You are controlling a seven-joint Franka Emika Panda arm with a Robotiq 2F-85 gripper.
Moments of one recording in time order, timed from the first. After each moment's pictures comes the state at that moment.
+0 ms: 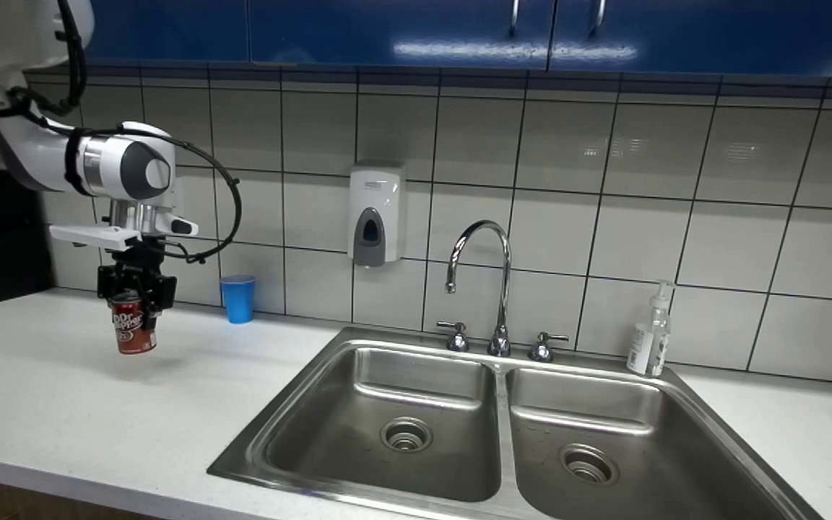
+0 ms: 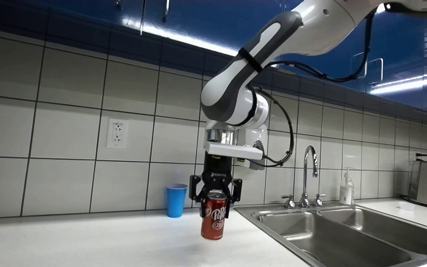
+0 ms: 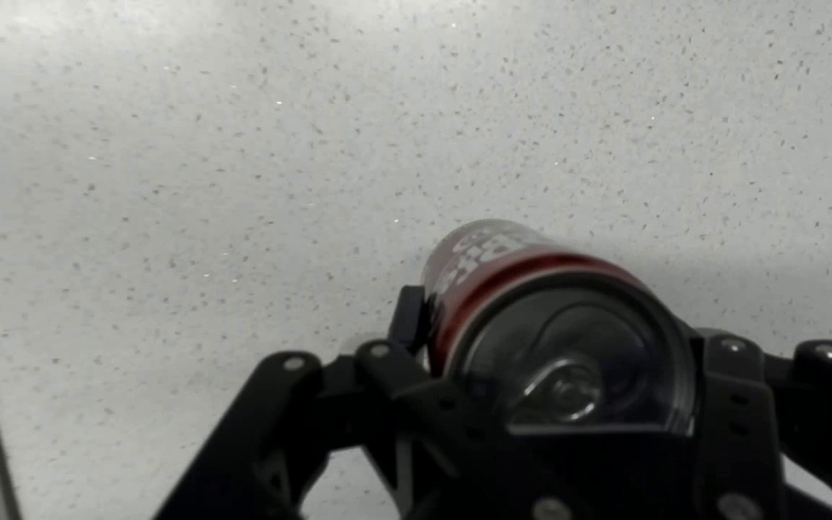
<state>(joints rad) 0.26 0.26 0.14 -2.10 0.09 2.26 0.34</state>
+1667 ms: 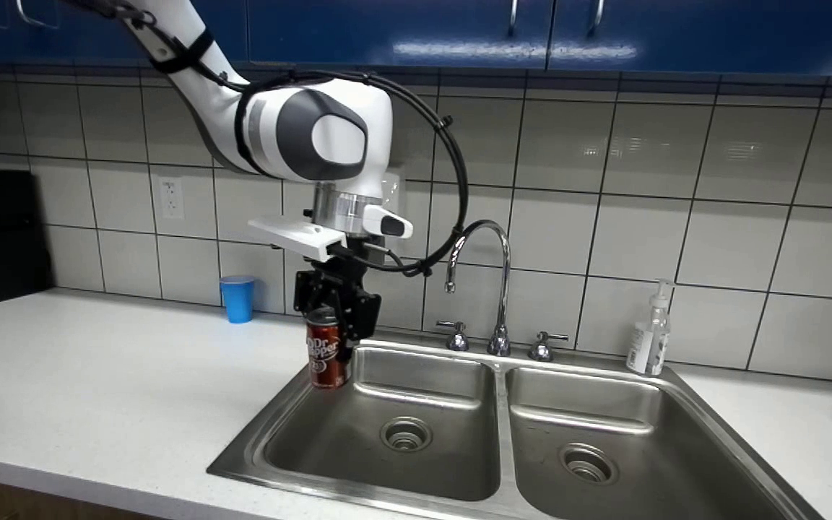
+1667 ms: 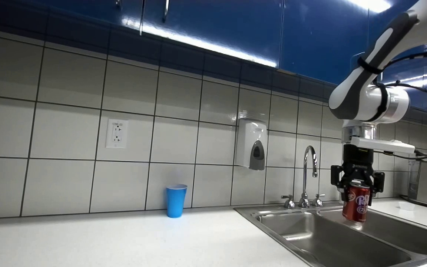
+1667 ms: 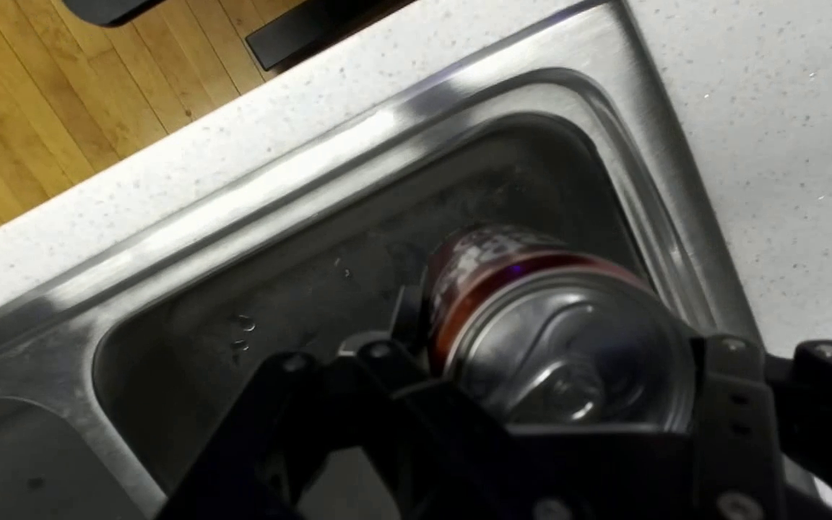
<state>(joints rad) -0.19 -0.14 -0.25 -2.48 0.03 2.25 -0.04</state>
